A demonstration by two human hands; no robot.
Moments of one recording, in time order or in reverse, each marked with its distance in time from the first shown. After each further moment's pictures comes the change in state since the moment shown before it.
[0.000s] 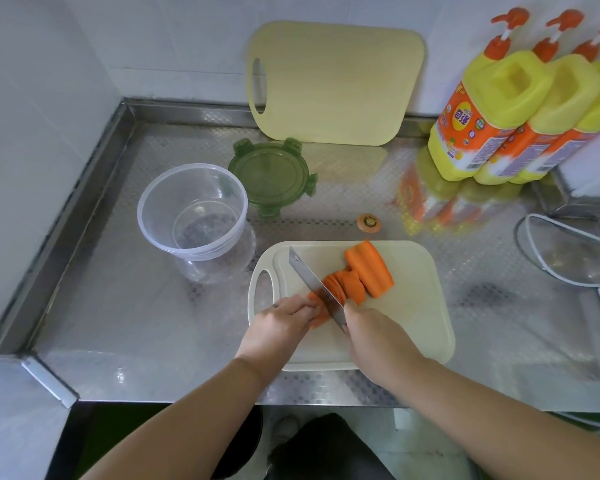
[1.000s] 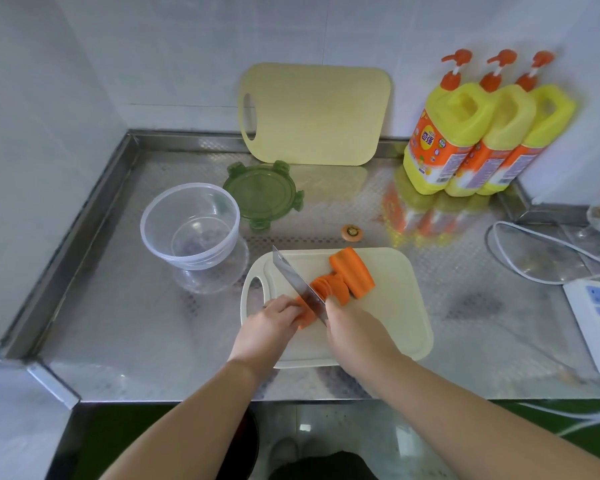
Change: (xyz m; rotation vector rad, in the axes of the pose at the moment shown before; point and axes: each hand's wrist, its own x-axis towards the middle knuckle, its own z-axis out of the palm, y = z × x) left_hand -0.004 0.005 0.001 0.051 -0.049 -0.113; right_hand -0.012 -0.014 -0.003 -0.046 0.182 0.007
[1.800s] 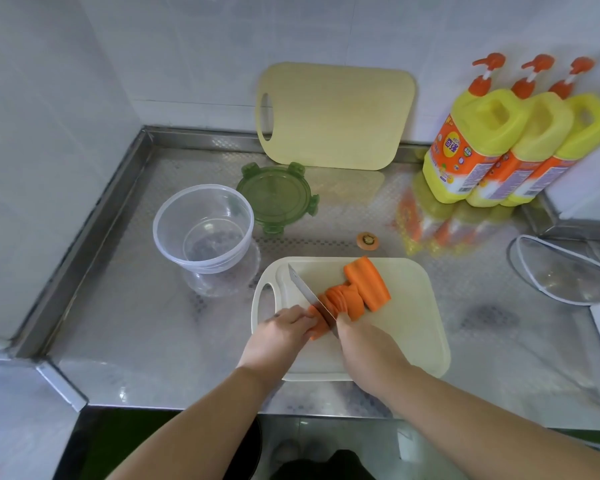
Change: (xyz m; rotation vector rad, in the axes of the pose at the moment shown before) left_hand -0.001 -0.009 0.004 -0.034 0.002 0.066; right_hand 0.014 0.008 0.010 -0.014 -0.167 -0.032
